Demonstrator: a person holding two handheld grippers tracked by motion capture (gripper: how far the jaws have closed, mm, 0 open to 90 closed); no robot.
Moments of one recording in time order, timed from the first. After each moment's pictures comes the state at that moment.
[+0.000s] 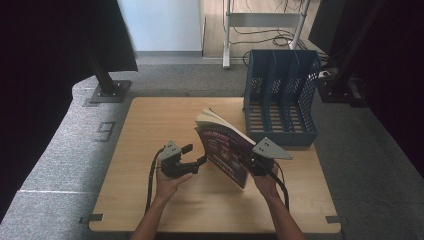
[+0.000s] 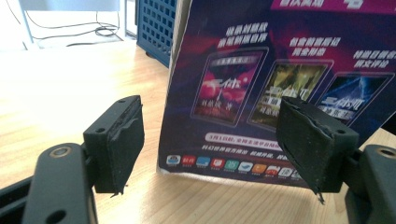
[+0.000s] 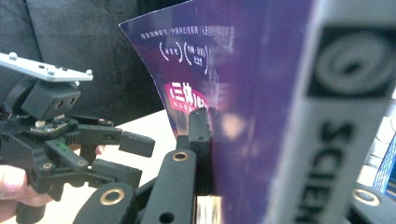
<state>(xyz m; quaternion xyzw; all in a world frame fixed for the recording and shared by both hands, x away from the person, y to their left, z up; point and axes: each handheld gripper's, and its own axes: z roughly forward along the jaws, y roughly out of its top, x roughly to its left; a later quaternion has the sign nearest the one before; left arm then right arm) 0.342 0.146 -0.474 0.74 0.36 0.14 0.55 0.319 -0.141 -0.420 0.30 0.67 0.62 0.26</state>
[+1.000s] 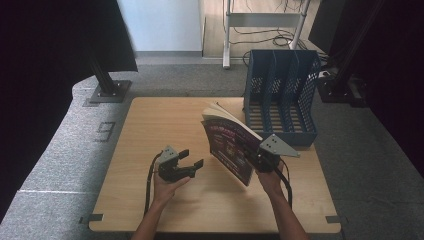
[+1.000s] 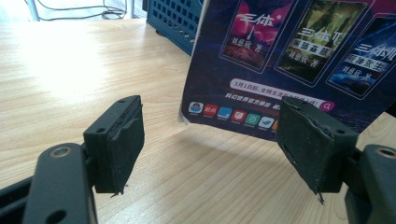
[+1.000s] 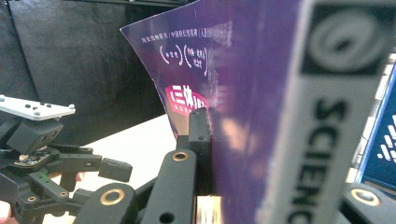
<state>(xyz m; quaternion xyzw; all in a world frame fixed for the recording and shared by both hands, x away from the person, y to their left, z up) 0.338 0.157 -0.491 0.74 0.39 0.14 0.54 0.322 -0.154 -0.412 0.32 0.65 0.63 0.27</state>
